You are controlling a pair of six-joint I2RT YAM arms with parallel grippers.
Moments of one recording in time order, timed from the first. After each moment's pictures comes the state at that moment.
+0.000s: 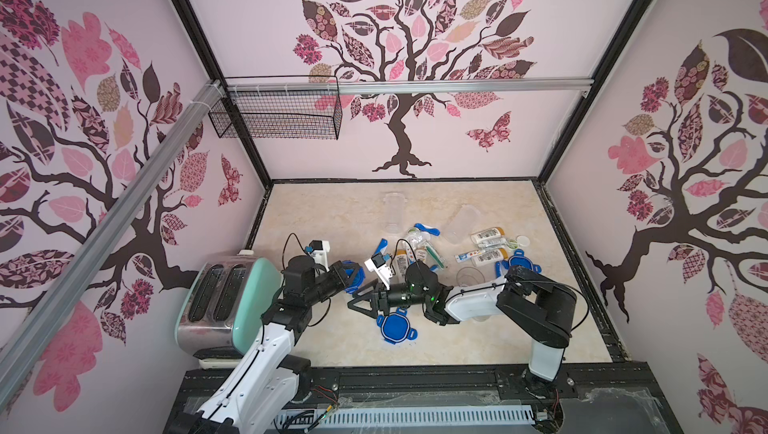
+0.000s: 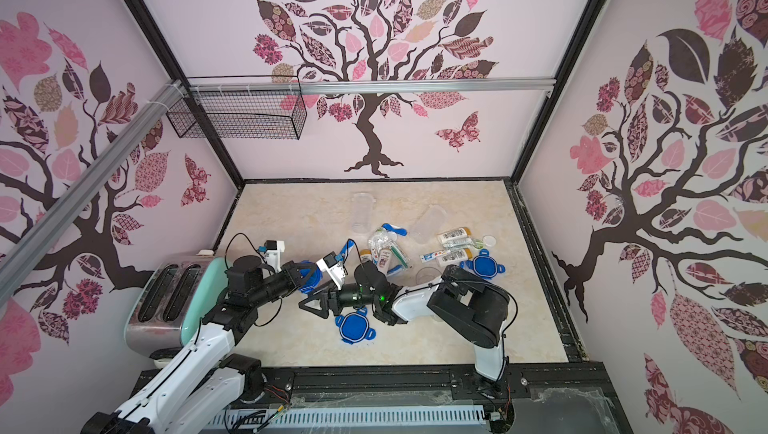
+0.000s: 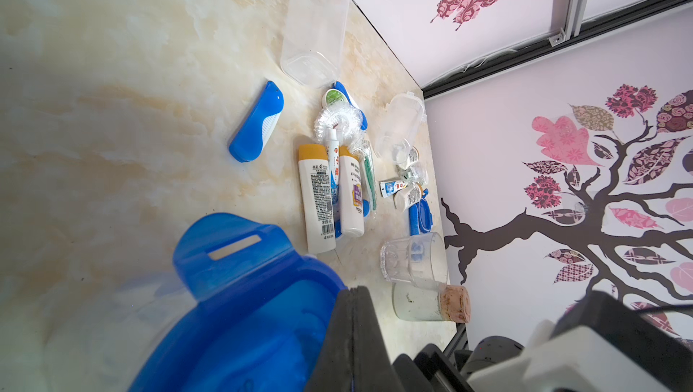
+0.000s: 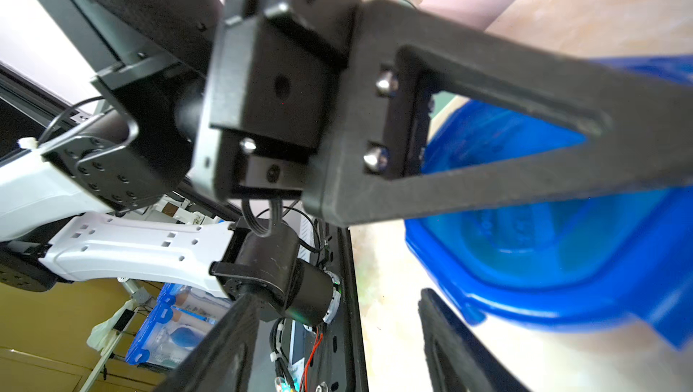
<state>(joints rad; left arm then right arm) -0.23 0.84 0.40 -0.04 0.48 -0.84 1.03 1.86 0.83 0.99 -0.60 0.74</state>
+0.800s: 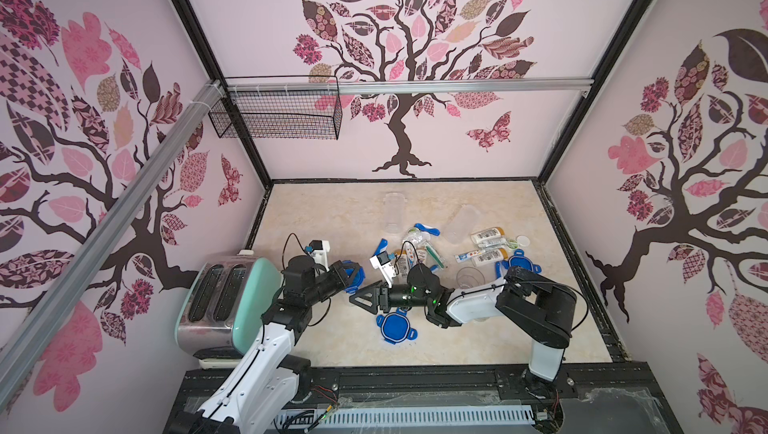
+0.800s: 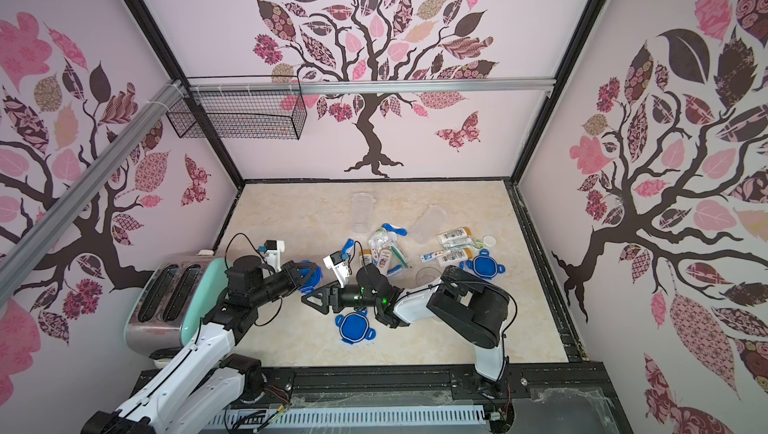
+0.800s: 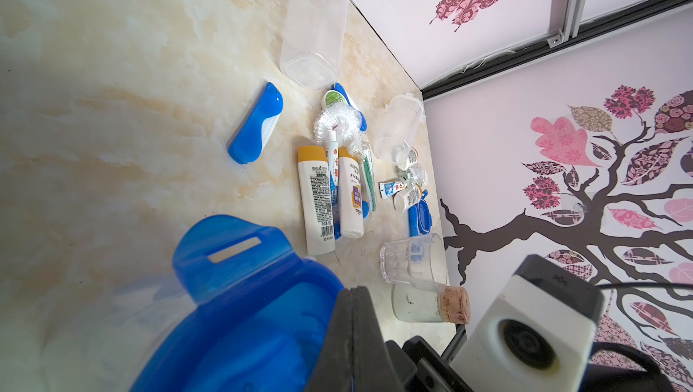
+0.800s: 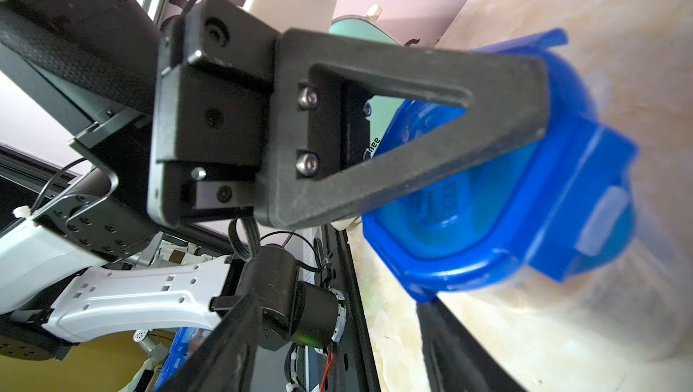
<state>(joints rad) -0.22 0.84 0.40 -0.03 0.48 -0.84 1.03 1.86 0.80 1.00 -0.47 0.91</state>
